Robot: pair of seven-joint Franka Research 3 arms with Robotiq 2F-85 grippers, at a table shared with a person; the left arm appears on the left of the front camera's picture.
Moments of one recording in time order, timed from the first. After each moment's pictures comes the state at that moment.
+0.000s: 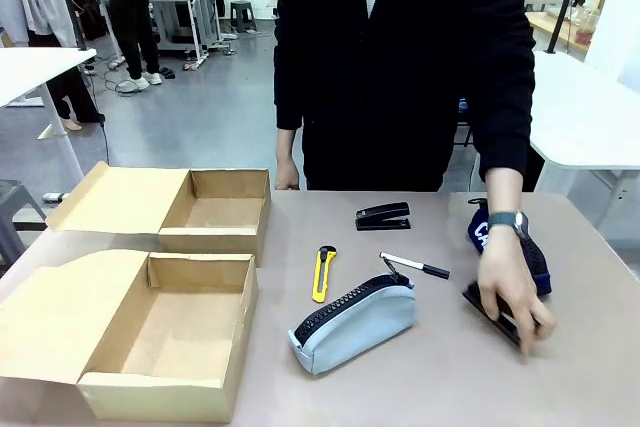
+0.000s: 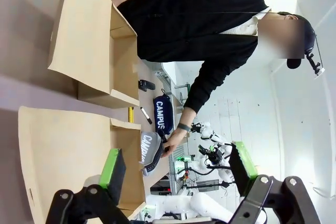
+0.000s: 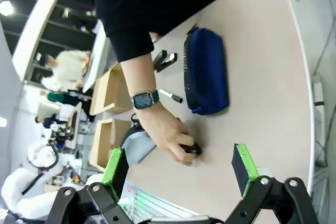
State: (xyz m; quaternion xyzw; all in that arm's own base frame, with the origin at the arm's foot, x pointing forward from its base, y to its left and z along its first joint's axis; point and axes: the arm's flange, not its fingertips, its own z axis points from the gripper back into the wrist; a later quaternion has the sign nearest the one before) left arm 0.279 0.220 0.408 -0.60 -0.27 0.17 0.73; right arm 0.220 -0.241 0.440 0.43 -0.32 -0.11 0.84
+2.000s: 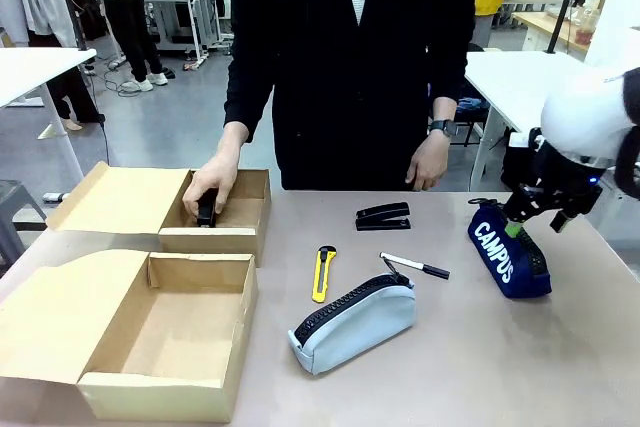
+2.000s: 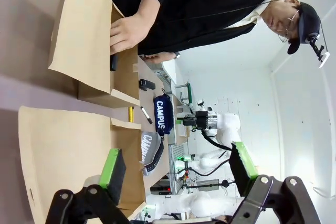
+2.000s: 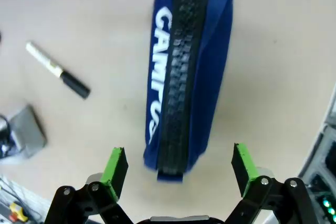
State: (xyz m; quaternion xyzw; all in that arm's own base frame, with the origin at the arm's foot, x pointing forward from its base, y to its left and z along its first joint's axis) left arm 0.280 0.221 0.408 -0.60 -0.27 0.17 0.73; right arm 0.472 0.028 0.391 0.04 -0.06 0.09 0.99
